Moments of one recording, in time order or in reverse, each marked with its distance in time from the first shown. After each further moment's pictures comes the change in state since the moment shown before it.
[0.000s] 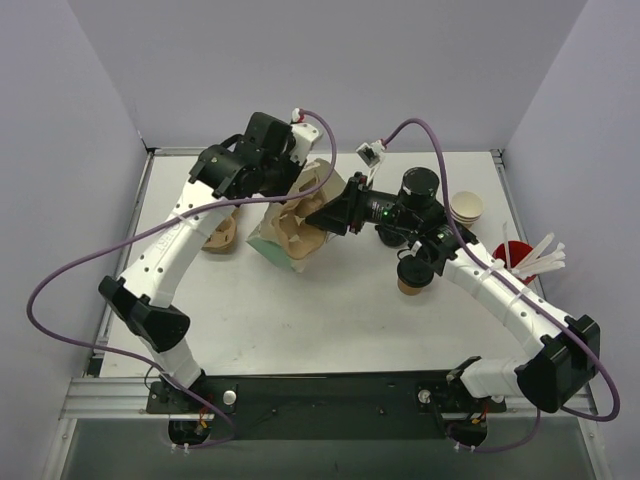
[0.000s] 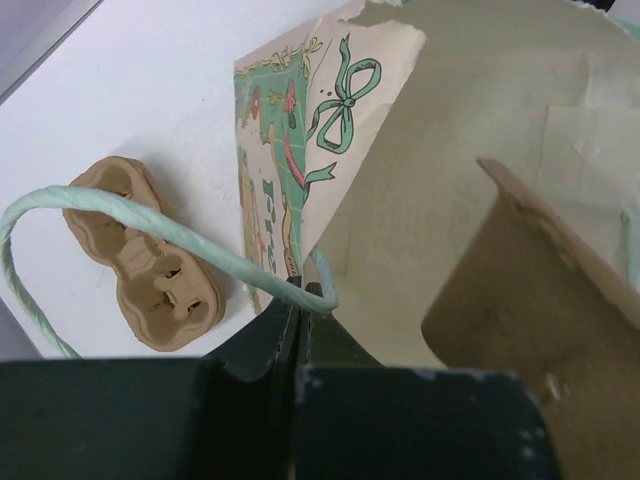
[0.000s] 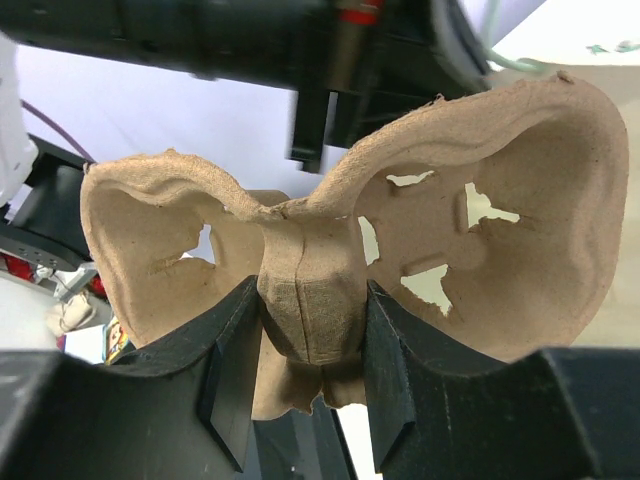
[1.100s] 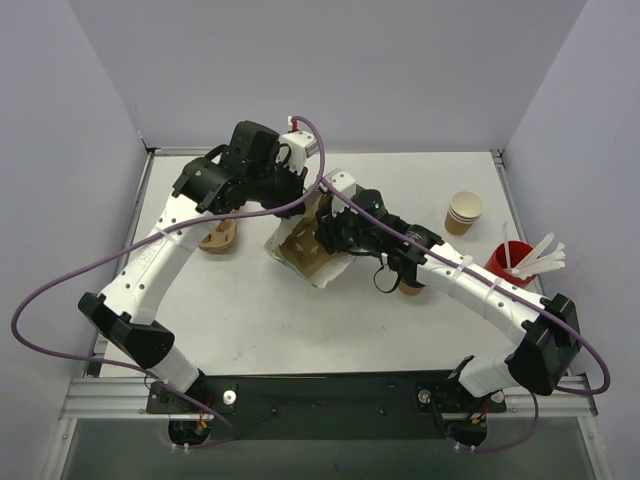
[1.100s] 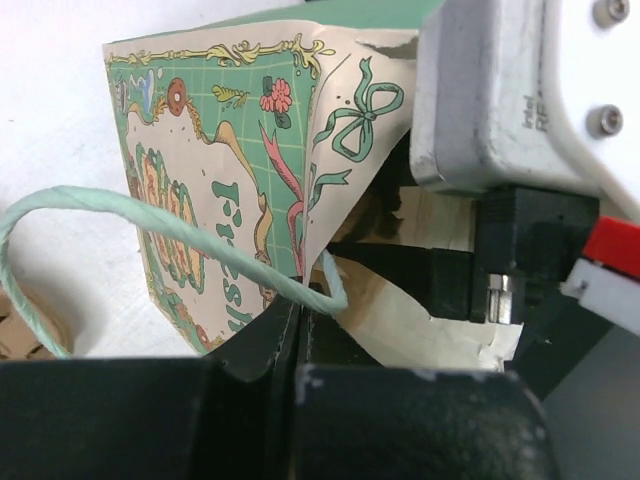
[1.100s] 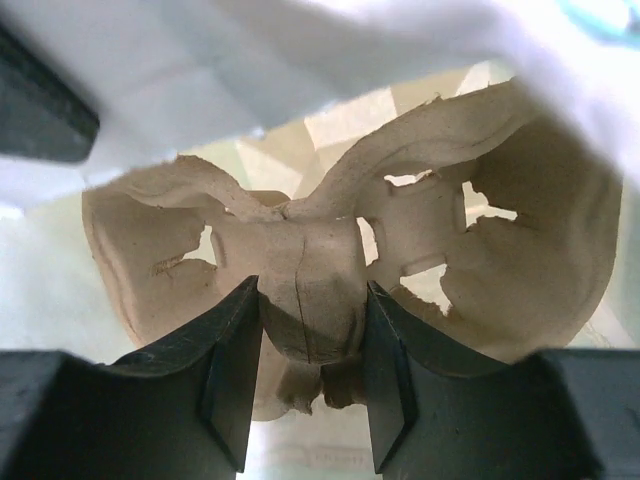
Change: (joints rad) left arm 0.008 -0.132 -0.126 0.051 0.337 -0.119; right arm 0.185 0.114 0.038 -0.389 0.701 -0.532
